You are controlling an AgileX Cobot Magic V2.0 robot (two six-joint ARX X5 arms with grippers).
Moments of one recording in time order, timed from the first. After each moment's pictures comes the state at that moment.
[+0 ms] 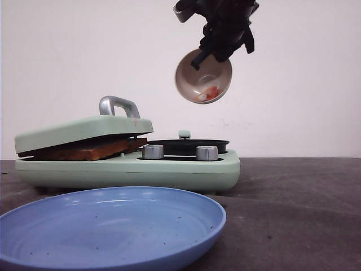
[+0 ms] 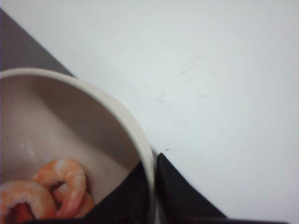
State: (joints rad) left arm -0.24 0.40 0.58 -0.44 0.07 -0.07; right arm 0.57 1.78 1.41 0.18 0.54 -0.65
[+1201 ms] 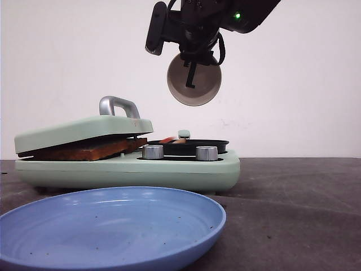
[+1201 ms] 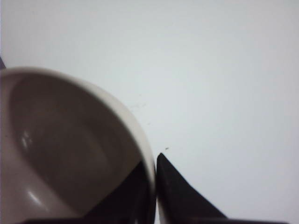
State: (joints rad) left arm -0.24 0.38 0.58 -0.43 0.08 -0.07; right arm 0.65 1.96 1.41 0.69 0.68 -1.33
